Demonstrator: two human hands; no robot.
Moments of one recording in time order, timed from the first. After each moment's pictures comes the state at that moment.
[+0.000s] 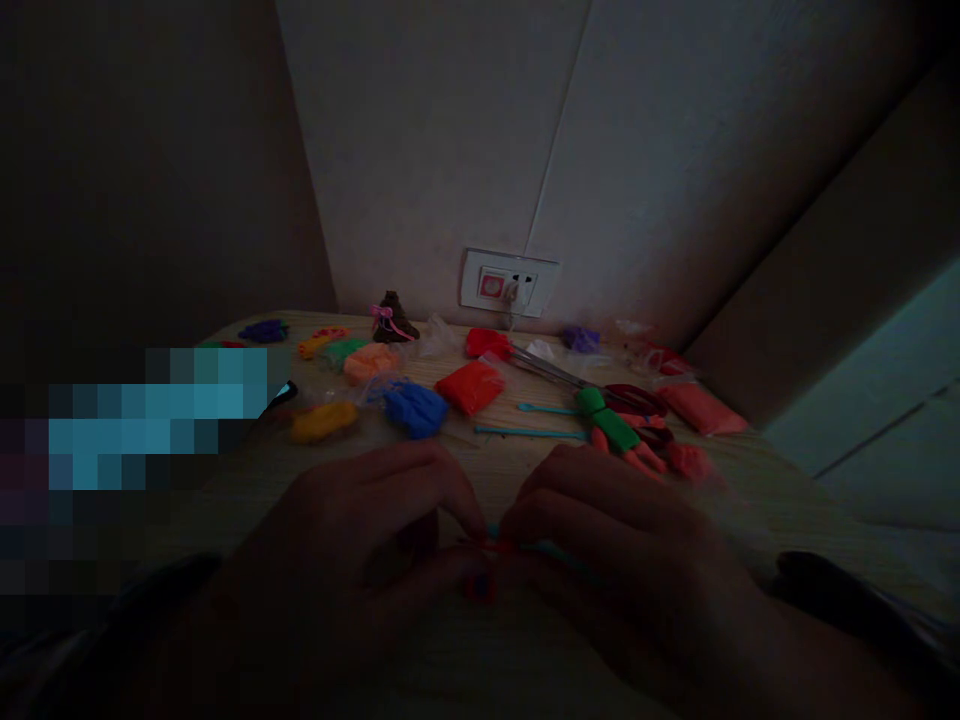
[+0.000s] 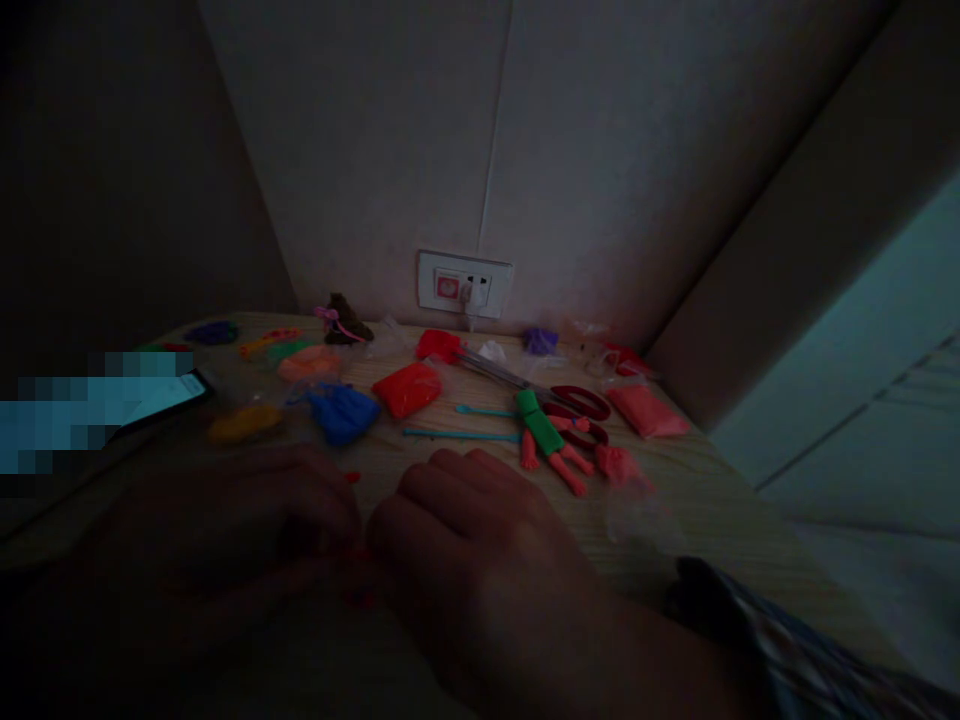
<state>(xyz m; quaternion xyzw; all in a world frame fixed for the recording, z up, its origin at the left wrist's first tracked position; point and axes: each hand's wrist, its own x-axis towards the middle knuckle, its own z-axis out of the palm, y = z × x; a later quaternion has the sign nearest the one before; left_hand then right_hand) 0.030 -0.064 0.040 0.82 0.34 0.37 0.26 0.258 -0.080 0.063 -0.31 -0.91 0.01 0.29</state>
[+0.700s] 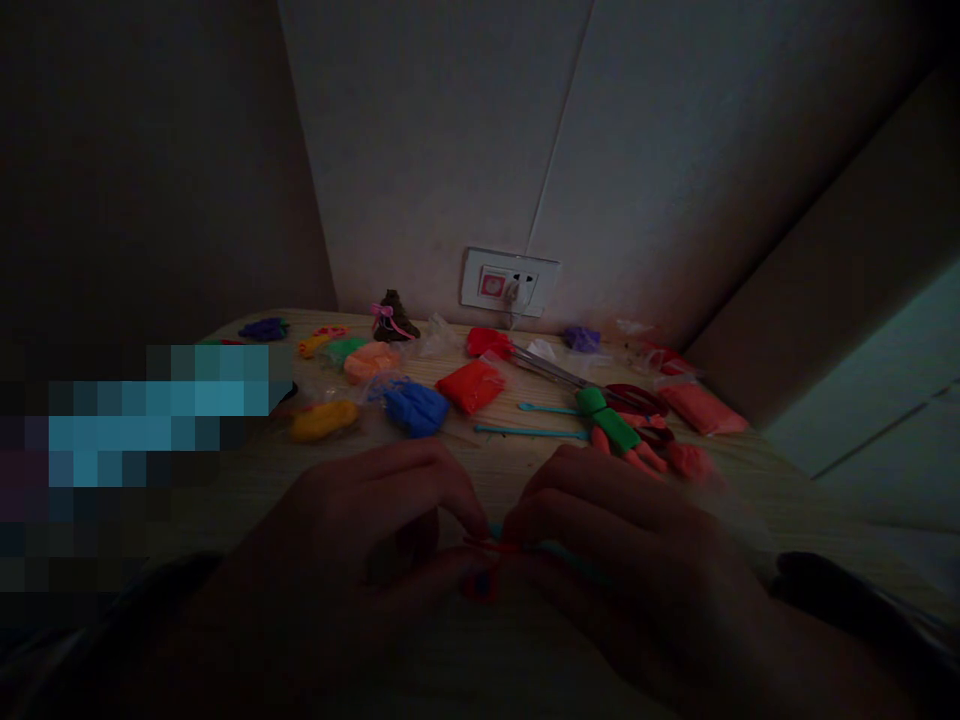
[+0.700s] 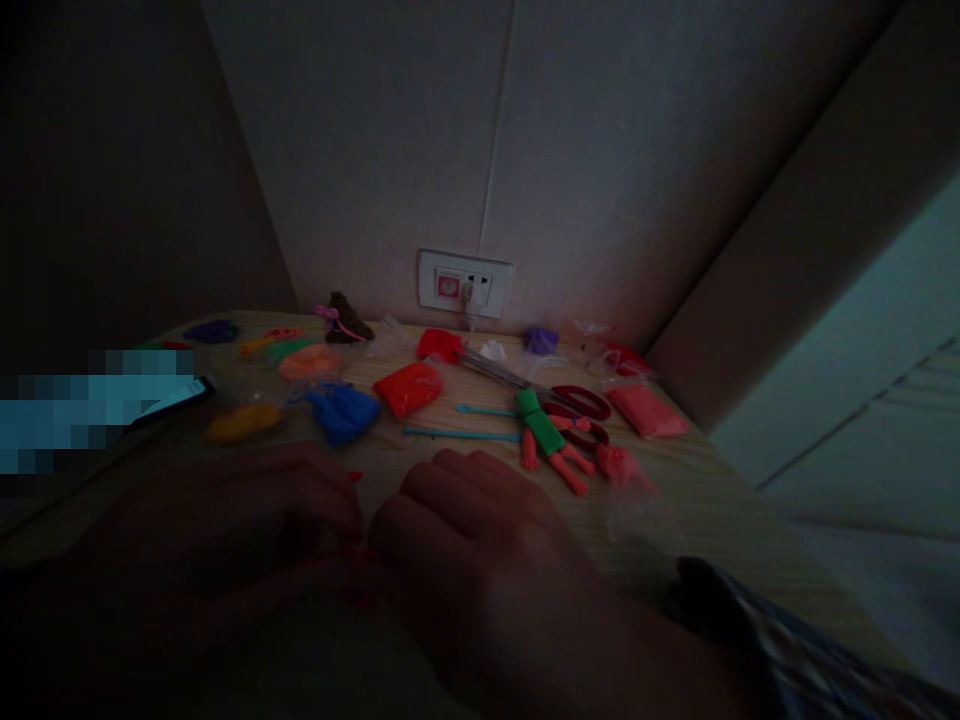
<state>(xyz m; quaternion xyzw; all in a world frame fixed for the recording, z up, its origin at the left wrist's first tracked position) 0.027 -0.065 0.030 0.83 0.32 0.38 0.26 0.259 -0.083 0.064 -0.30 -0.91 0.00 0.30</state>
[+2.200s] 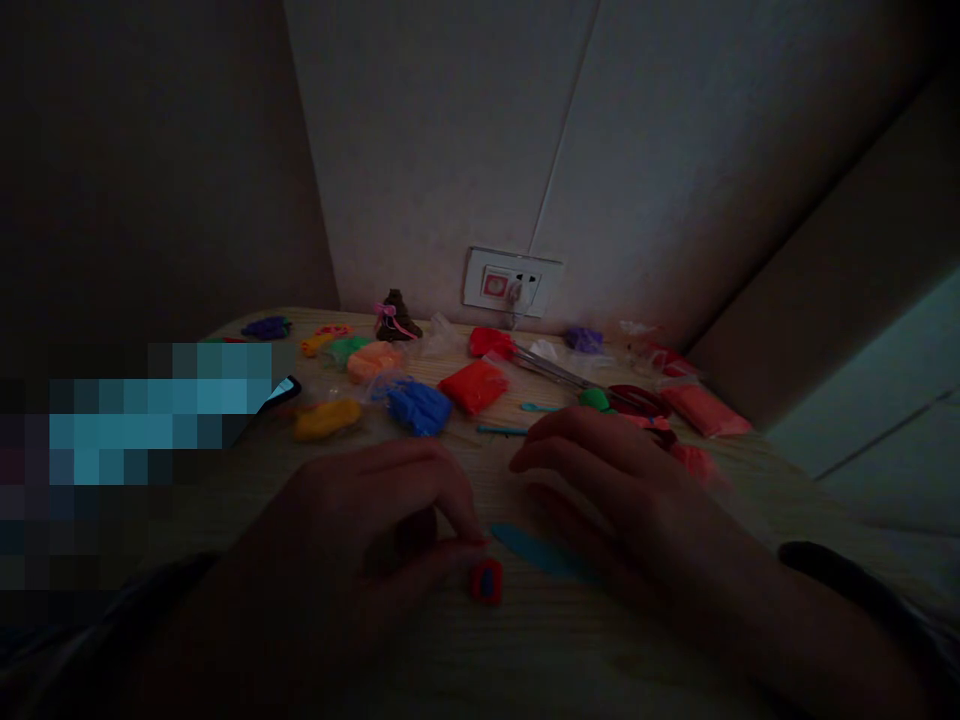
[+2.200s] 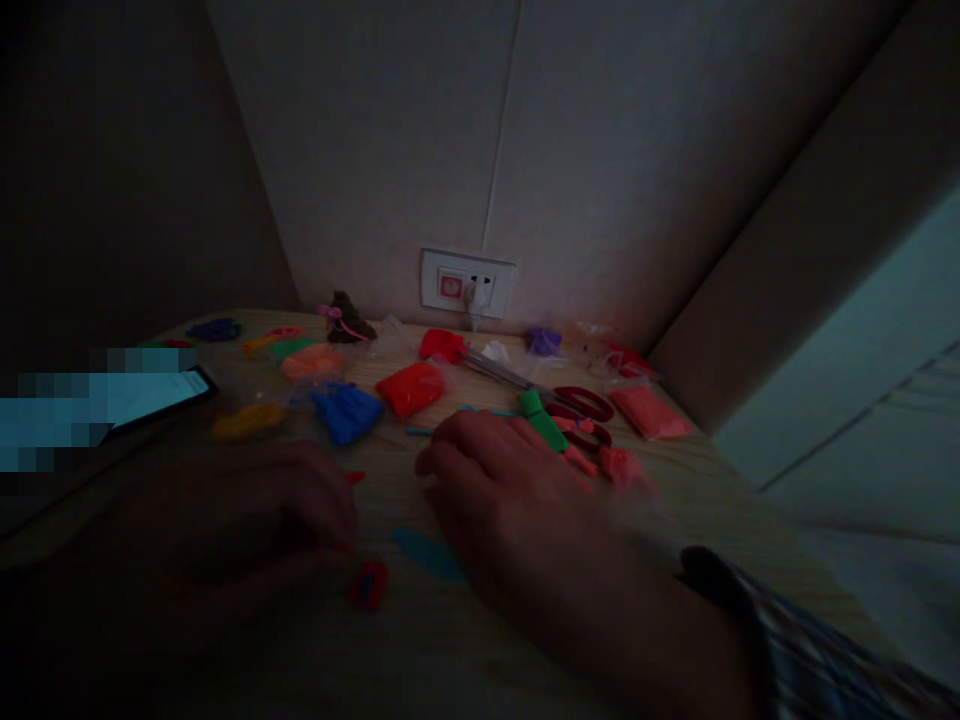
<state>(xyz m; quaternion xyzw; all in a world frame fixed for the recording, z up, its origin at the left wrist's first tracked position) 0.026 -0.065 0.035 0.81 0.34 0.39 0.27 0.274 -0.061 0.053 -0.34 -0.90 -0.08 0.25</state>
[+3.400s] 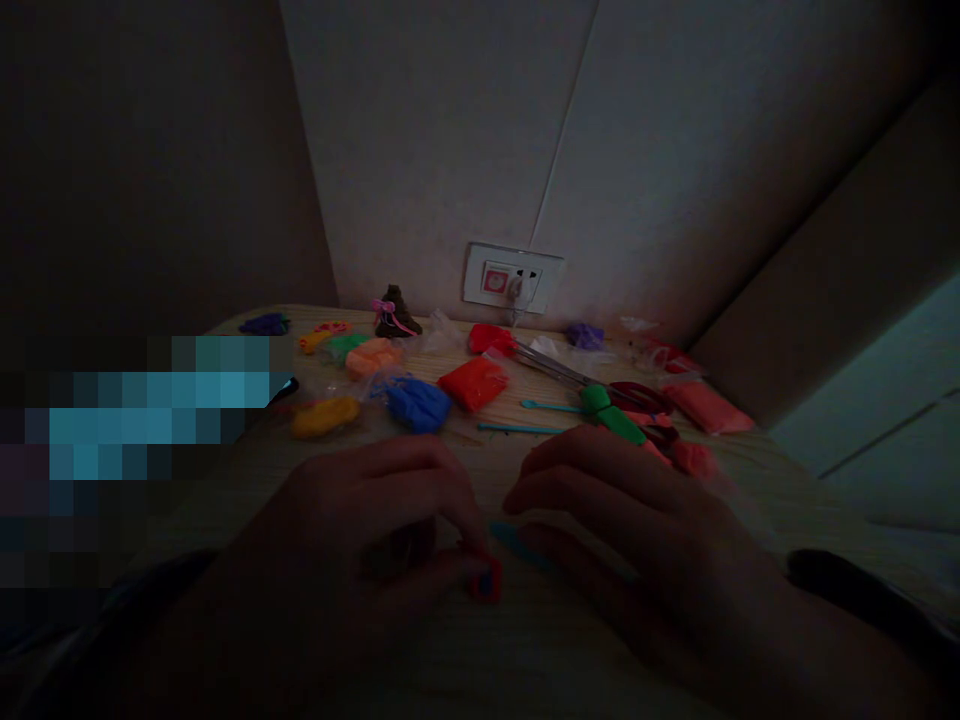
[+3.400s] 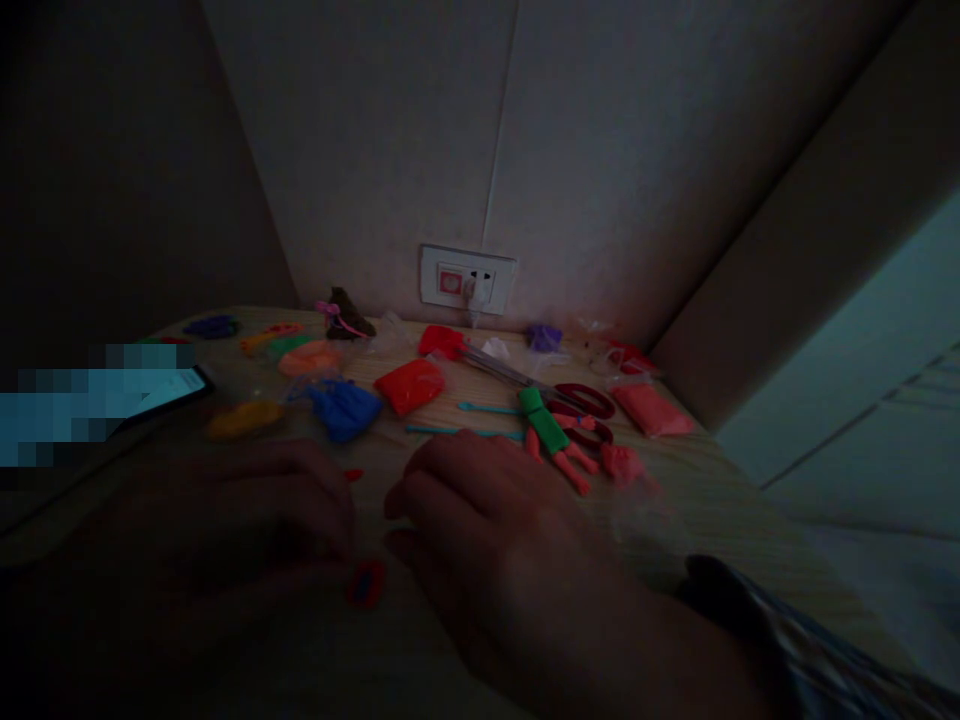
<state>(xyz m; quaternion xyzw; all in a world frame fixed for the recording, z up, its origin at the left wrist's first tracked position) 0.027 -0.066 0.045 0.83 0.35 0.34 0.28 0.268 -0.076 0.064 -0.31 -0.91 0.01 0.29</state>
